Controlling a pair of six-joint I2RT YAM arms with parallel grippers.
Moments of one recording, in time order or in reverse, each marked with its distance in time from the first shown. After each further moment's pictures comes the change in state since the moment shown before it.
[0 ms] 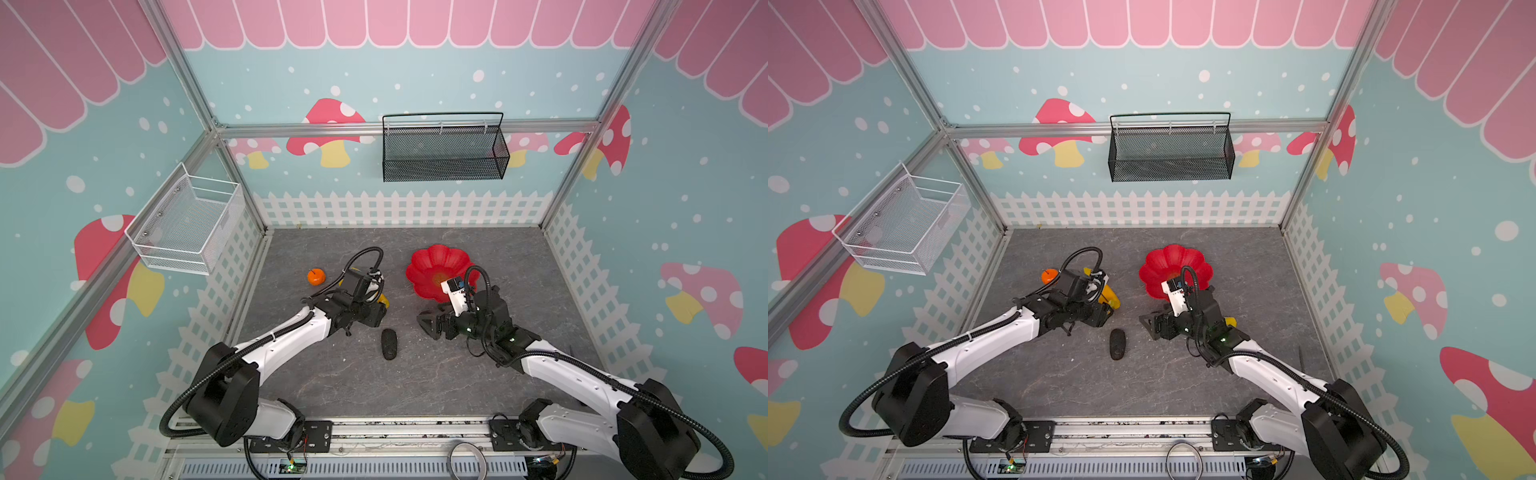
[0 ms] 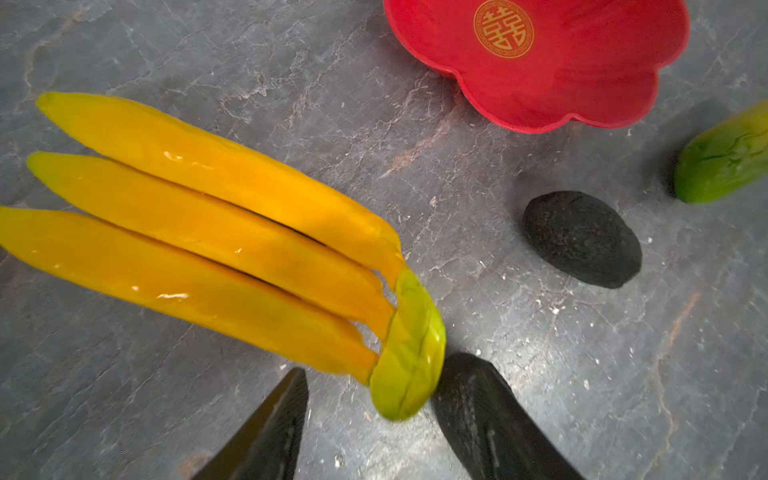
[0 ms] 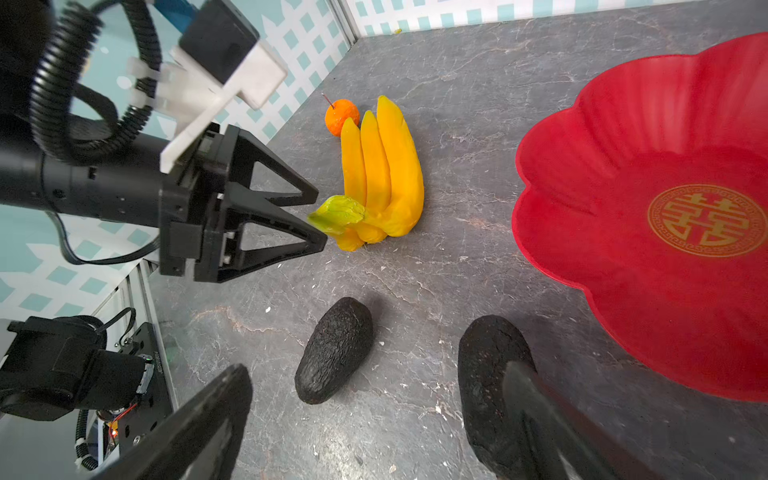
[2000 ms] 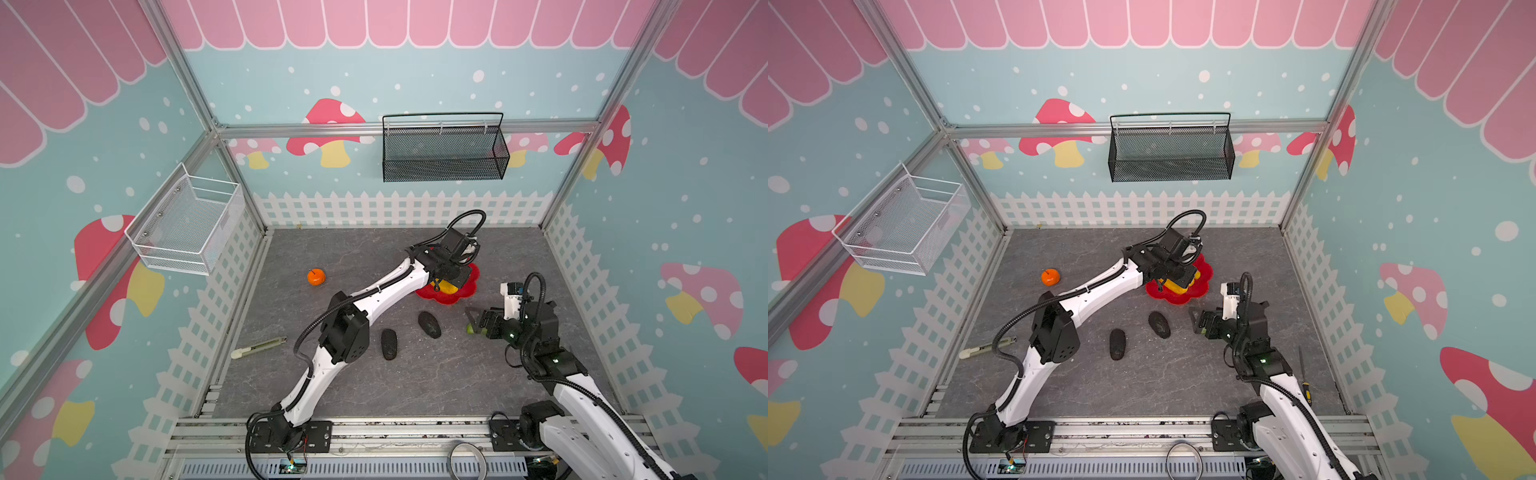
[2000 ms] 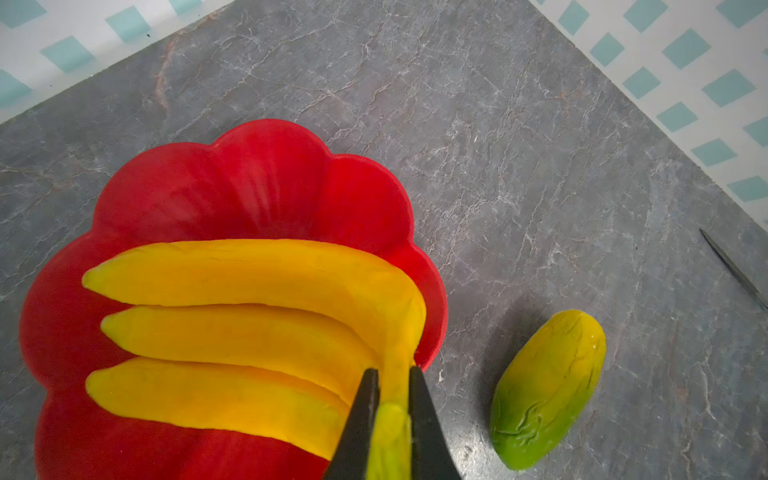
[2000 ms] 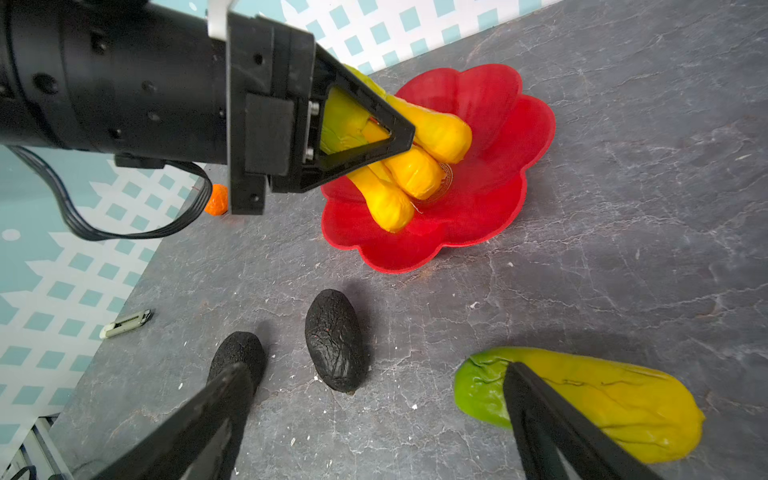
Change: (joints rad) left arm -0.269 0.935 1.385 -0.376 0.007 -0.015; right arm -0.381 -0.390 -0.131 -0.281 0.041 0.072
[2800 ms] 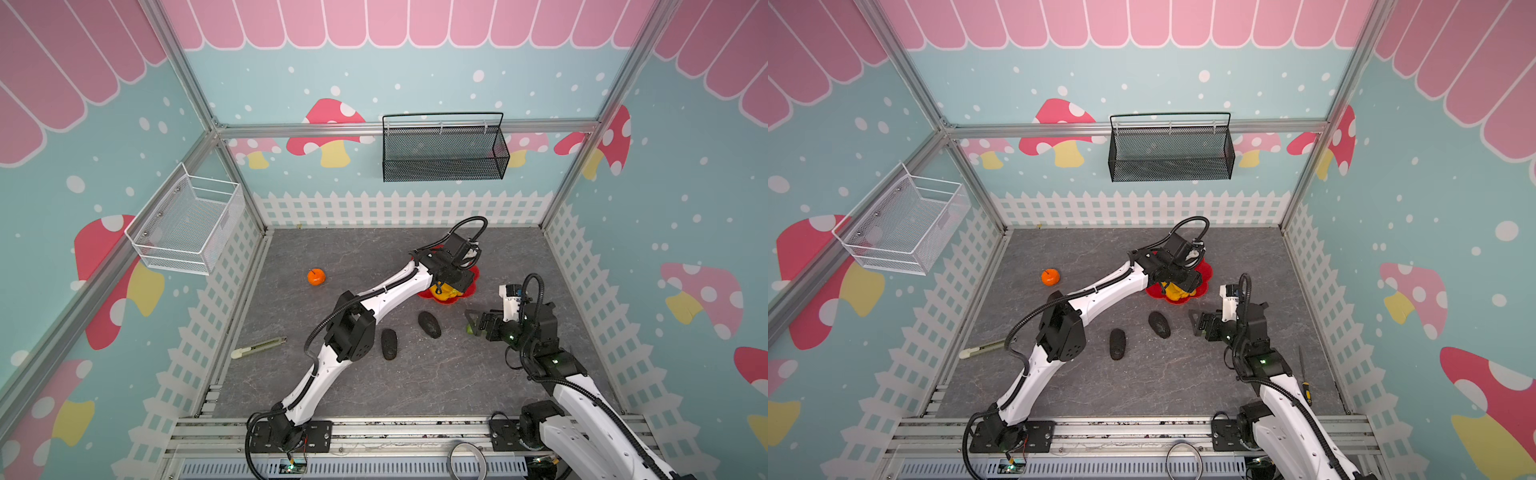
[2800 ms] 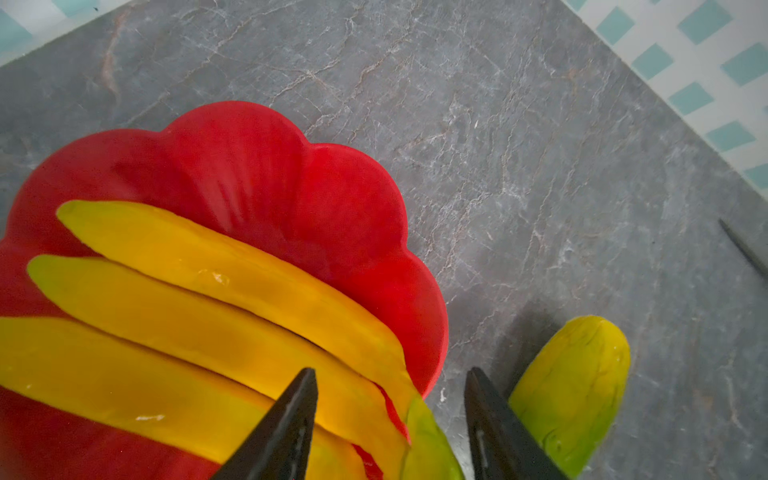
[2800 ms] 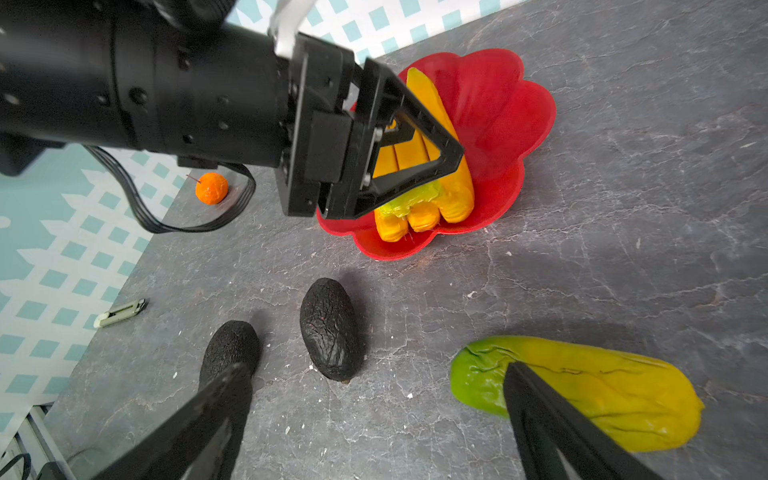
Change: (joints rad) left arm -0.001 0.050 0.009 0.035 0.021 0.012; right arm 0.000 0.009 -0.011 -0.011 -0.015 -0.031
